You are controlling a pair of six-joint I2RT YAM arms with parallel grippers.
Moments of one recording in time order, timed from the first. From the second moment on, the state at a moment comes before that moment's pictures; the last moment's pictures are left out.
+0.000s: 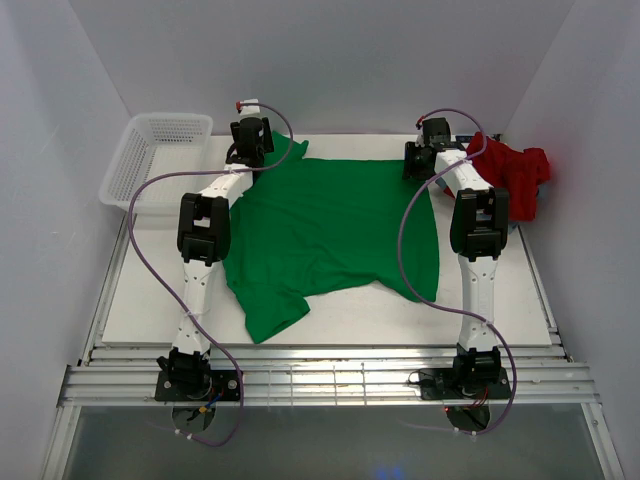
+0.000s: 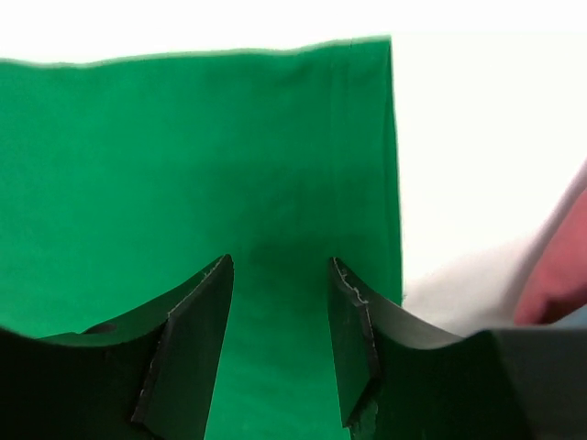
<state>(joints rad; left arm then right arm) -0.21 2.51 2.09 0.12 -0.34 -0.13 0.10 2.45 2.10 -0.56 -0.08 0.12</state>
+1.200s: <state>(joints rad) -0.14 2.73 2.20 0.26 -0.16 -0.23 0.09 2.48 2.10 -0.44 -0.02 0.11</state>
